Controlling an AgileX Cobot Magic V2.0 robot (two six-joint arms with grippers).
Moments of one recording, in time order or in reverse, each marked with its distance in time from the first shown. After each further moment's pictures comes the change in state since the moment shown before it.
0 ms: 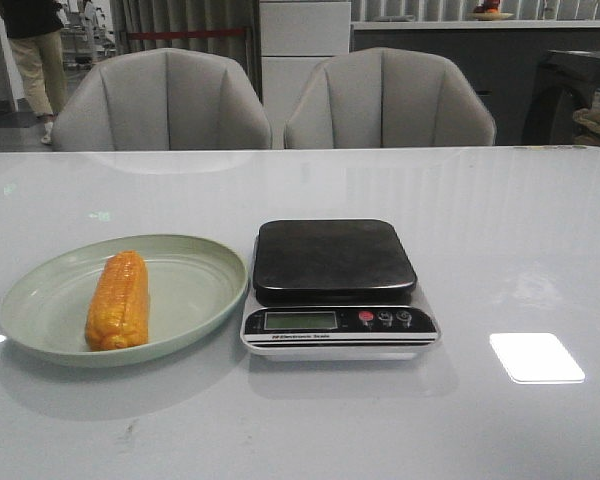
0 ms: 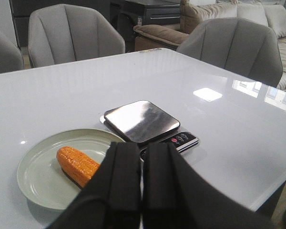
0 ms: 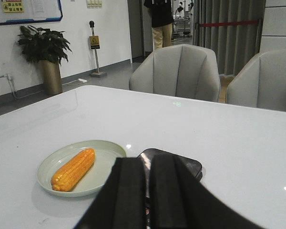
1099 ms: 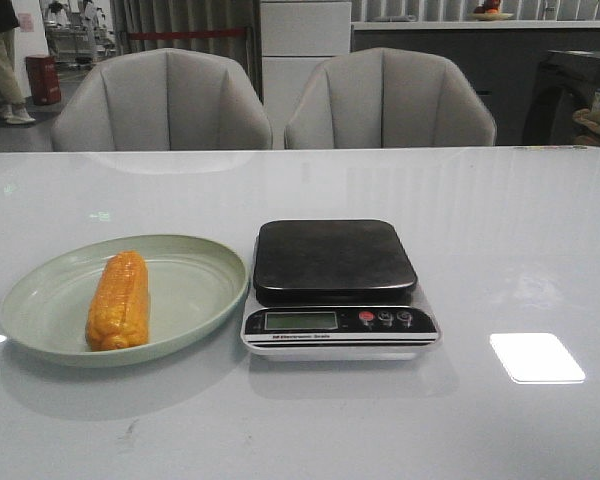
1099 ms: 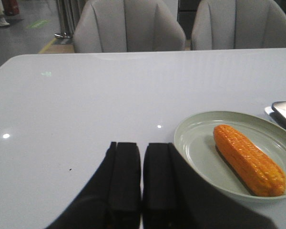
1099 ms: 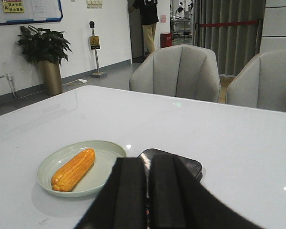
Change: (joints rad) left arm 0.619 0.000 0.281 0.056 -0.269 0.000; right arm 0.000 0.000 0.000 0.000 0.000 -0.002
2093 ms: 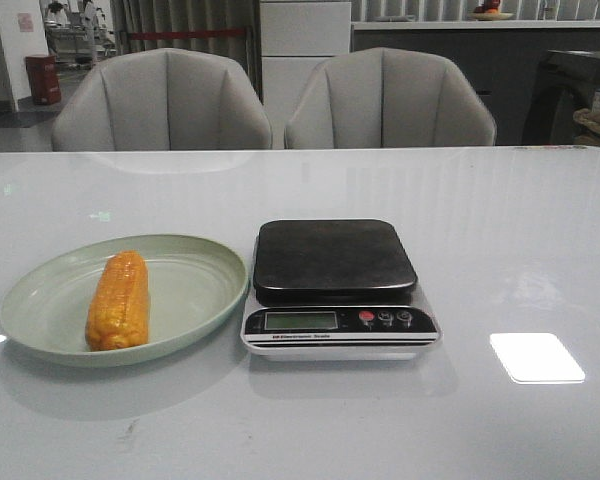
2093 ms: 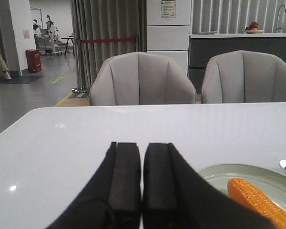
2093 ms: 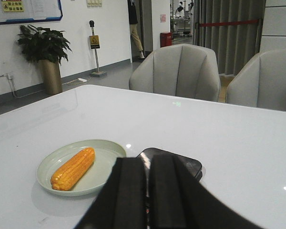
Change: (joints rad) left arm 0.067 -0.047 0.064 0.007 -0.228 0.001; right arm 0.000 0.000 0.002 0.000 -0.002 0.000
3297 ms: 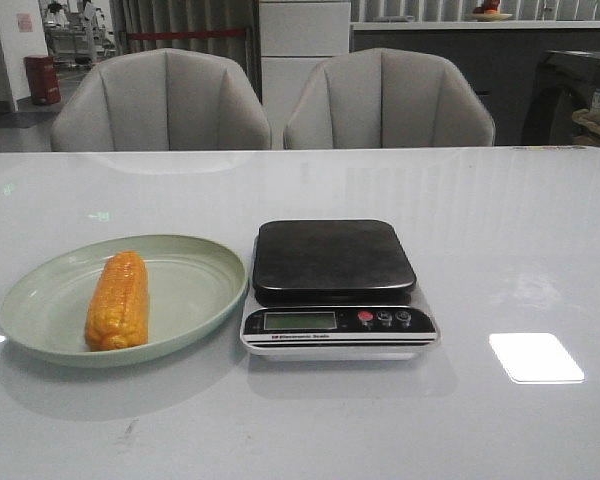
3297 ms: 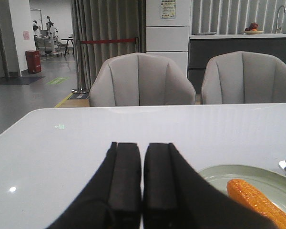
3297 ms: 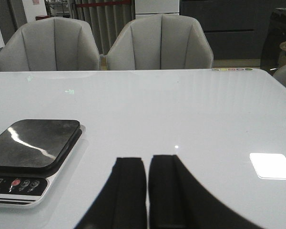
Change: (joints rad) left arm 0.000 0.000 0.000 0.000 0.000 0.000; right arm -0.467 -0.188 0.203 -0.002 0.072 0.000
